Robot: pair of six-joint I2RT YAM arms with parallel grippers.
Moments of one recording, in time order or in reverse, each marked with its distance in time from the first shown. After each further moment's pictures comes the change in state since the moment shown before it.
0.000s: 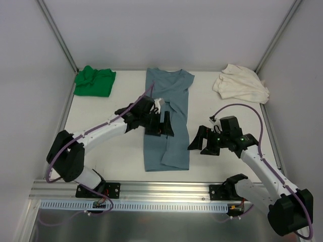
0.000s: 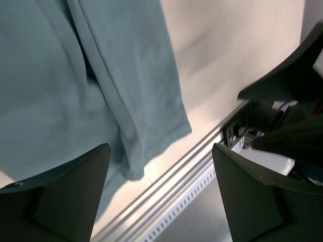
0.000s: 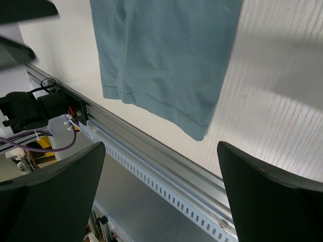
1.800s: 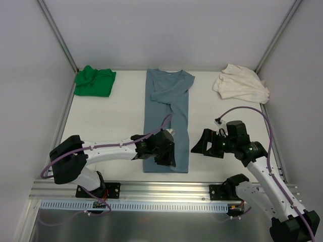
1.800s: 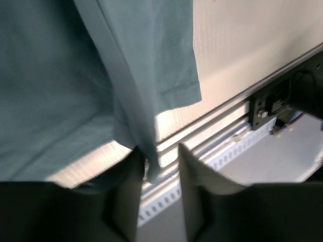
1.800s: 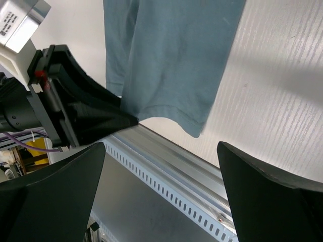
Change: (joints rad) left arm -0.455 -0.047 -0.234 0.064 -0.298 -0.337; right arm 0.000 -0.194 0.000 -0.100 0.029 -0.006
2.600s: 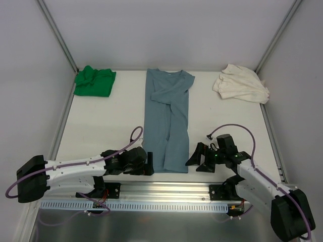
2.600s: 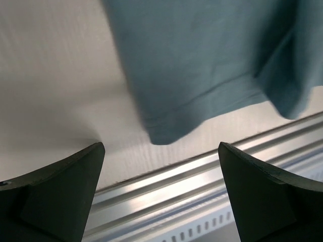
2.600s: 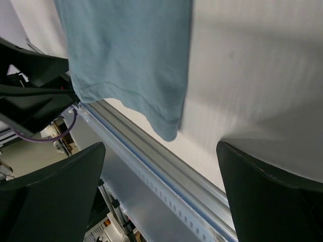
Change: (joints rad) left arm -0.032 -0.470 -0.394 -0.158 -0.275 -0.069; right arm 0.035 0.101 -0.382 0.359 -0.134 0.143
